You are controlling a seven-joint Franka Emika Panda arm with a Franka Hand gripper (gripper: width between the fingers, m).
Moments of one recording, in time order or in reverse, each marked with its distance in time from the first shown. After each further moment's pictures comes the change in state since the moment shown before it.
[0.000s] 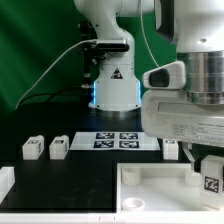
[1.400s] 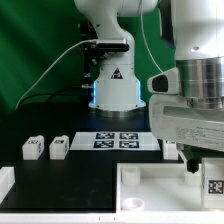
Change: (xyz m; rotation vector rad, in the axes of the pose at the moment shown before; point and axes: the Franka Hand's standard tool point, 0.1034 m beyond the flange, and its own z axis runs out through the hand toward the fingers) arm -0.009 0.002 0.007 0.041 -0.011 -0.082
